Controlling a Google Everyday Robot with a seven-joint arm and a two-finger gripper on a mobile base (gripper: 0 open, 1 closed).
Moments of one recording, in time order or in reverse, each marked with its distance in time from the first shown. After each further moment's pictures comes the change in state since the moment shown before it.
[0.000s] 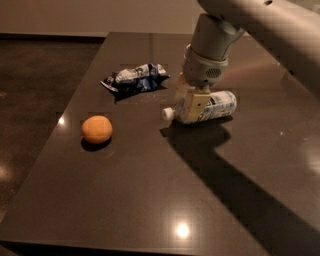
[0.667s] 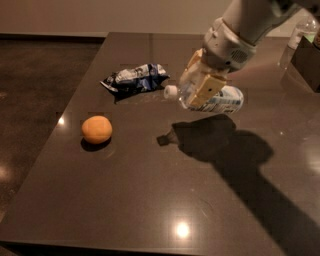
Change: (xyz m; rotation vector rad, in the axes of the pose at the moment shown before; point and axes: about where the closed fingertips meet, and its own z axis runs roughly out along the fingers) arm -0.016 0.018 -0.061 0.111 -0.243 0.091
